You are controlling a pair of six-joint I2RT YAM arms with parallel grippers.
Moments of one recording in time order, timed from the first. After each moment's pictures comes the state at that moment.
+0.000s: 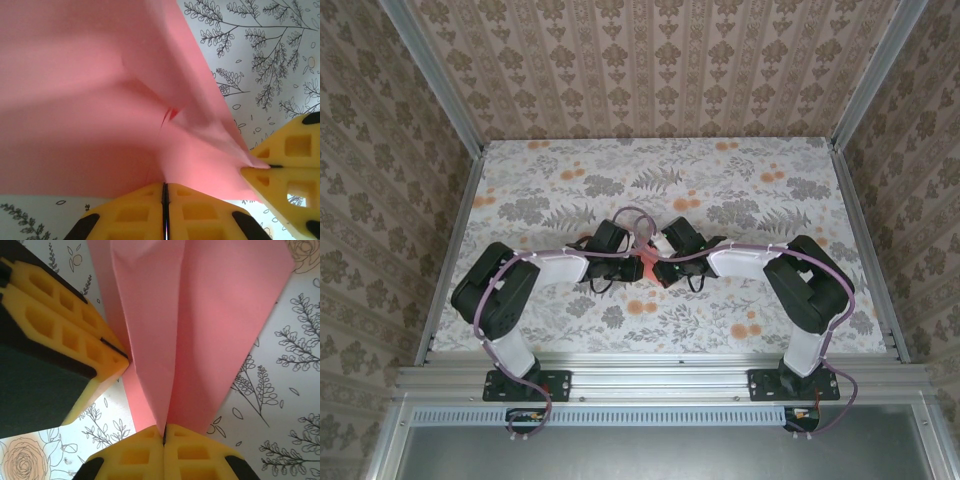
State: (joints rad) left arm -0.68 1.72 0.81 -0.07 0.31 -0.43; right arm 0.67 1.79 0.97 -0.19 -0.21 0.13
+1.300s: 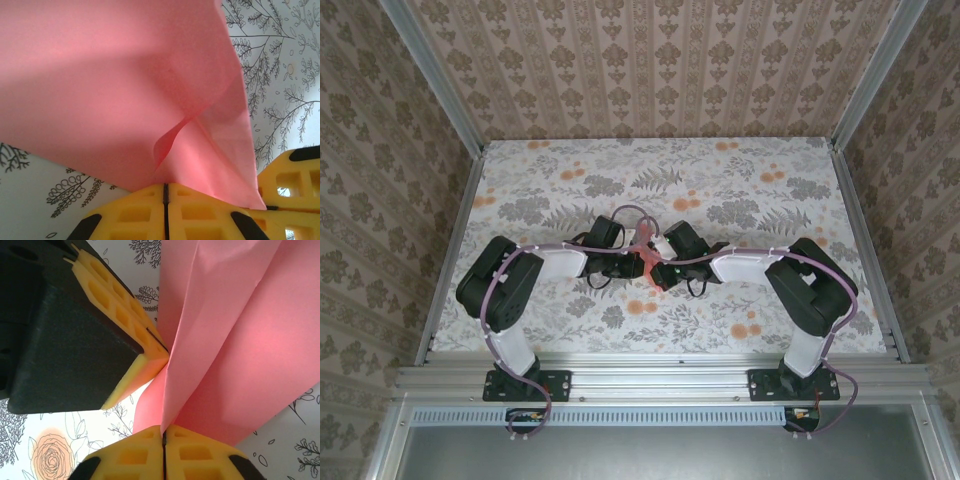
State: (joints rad) left arm -0.62 1.77 0.83 -0.02 0.44 -0.41; right arm 0.68 1.77 0.91 -0.09 -0.26 0.19
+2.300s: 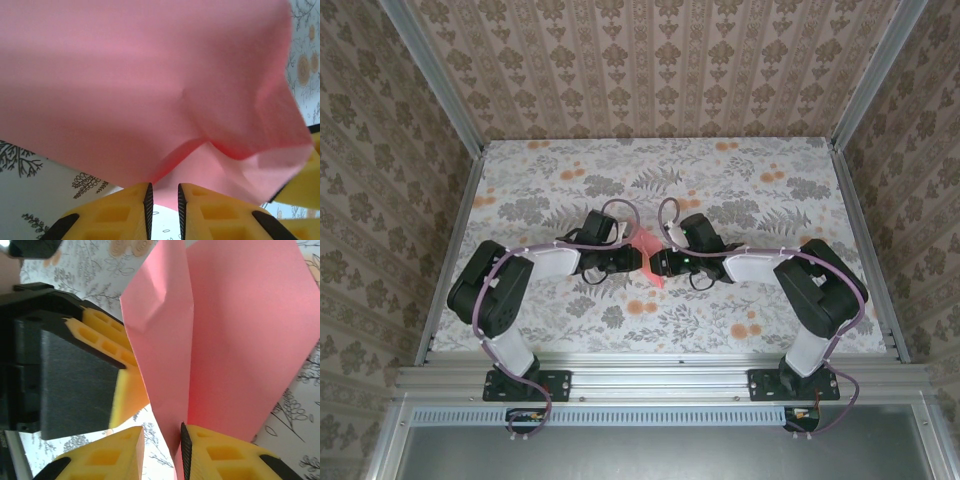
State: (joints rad) left arm -0.58 1.71 0.83 -0.05 0.46 -0.54; right arm 0.58 1.73 0.82 0.15 -0.45 0.45
